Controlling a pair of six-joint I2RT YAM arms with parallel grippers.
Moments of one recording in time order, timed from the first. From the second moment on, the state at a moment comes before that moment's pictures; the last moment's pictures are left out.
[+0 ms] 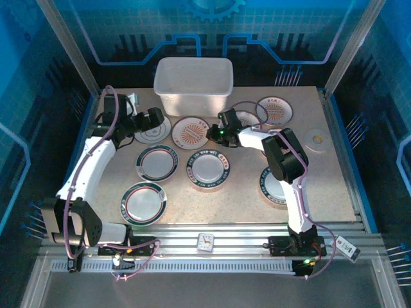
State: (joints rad) left arm -0.02 1.36 1.22 -0.58 0.27 -0.45; right arm 0.47 2.24 1.47 -0.01 -0.29 0.77
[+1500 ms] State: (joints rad) left arm 0.01 2.28 2.23 -0.78 0.14 -0.37; right arm 0.29 1.28 1.05 -0.20 -0.19 0.75
